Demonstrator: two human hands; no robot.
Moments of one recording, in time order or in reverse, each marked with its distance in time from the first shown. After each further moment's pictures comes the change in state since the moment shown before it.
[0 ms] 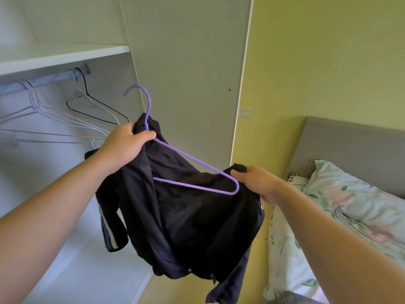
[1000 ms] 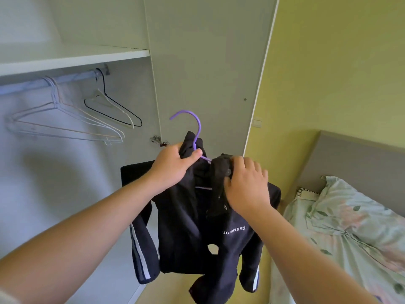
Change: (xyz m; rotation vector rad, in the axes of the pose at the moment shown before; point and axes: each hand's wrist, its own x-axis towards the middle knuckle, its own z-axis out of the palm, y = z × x) left_hand -0.027 0.004 0.073 -0.068 -0.065 0.106; right_hand -0.013 -0.030 0.061 -0.821 0.716 -0.561
